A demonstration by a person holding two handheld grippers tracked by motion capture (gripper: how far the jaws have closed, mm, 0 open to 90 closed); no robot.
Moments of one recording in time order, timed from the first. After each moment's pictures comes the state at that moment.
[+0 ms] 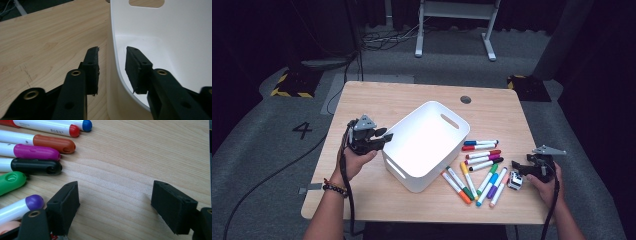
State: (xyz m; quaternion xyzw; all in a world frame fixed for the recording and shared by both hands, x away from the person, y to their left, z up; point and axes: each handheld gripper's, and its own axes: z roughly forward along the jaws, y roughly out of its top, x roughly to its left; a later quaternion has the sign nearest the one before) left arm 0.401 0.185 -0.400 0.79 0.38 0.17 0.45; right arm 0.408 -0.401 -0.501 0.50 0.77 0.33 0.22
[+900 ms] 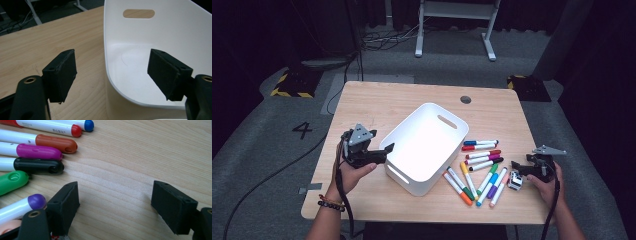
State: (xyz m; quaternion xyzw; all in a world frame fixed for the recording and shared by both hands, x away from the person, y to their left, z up) left arm 0.357 0.188 -0.384 0.77 0.39 0.22 0.46; right arm 0.408 -0.401 -0.501 0.49 0.77 0.33 0.21
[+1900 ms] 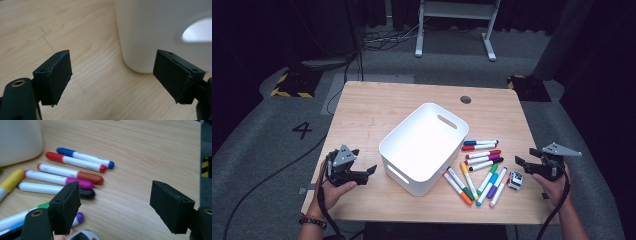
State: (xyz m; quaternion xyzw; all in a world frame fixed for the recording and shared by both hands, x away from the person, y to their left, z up) left arm 0.338 0.231 -0.457 0.81 0.39 0.19 0.40; right arm 0.384 -0.394 -0.455 0.44 0.76 0.41 0.24
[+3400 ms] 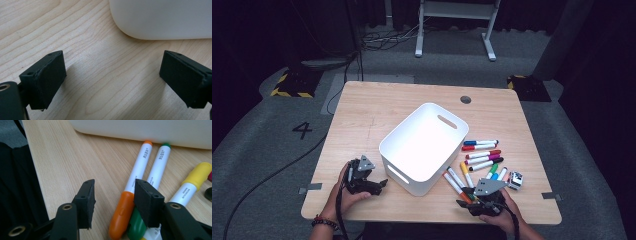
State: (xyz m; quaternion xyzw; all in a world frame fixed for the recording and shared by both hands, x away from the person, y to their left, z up) left arm 0.347 0.200 -0.504 0.85 0.40 0.14 0.33; right arm 0.301 -0.215 -0.484 0.21 0.89 0.38 0.11
